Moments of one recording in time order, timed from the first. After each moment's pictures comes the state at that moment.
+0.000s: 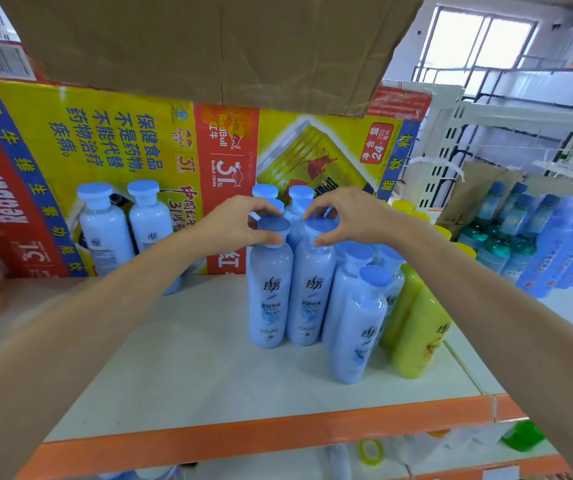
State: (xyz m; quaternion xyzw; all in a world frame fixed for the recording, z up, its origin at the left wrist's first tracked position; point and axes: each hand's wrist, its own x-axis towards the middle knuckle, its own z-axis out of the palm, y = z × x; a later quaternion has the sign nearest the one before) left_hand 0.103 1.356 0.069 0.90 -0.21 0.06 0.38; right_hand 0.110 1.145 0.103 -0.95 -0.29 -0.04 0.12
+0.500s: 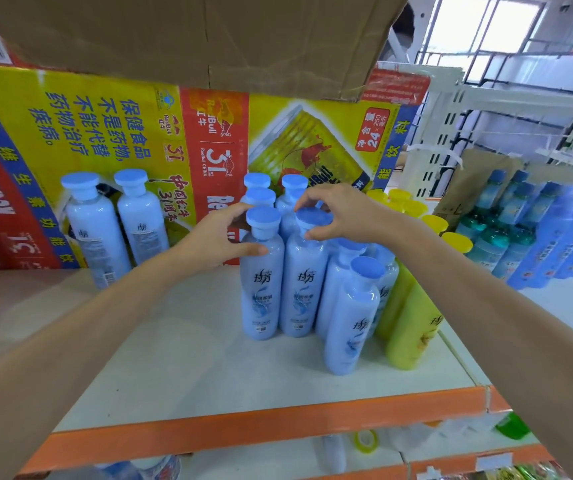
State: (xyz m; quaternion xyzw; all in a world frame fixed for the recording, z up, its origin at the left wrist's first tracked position) left_hand 0.098 1.361 0.031 0.87 -0.23 0.10 0.43; right_hand 0.113 1.140 0.090 -0.93 -0.32 -0.03 0.16
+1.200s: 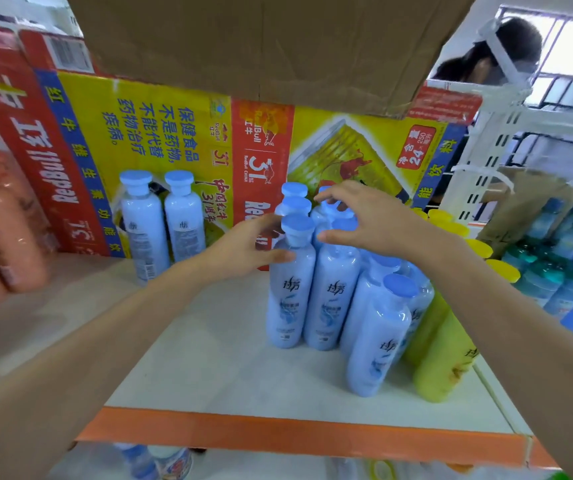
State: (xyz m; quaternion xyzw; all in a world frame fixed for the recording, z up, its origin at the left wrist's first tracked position) left_hand 0.080 1.364 0.030 0.87 -0.21 0.08 0.44; right_hand 0.094 1.153 0.102 -0.93 -0.34 -0.10 0.11
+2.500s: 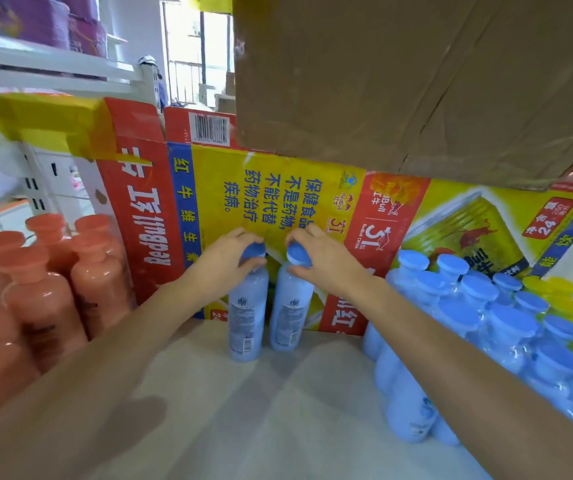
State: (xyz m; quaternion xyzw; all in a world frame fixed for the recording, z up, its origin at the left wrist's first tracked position) left_hand 0.125 1.579 0.057 0.94 -0.11 0.21 0.24; right_hand 0.164 1.398 0.075 -0.92 -0.35 -0.13 0.11
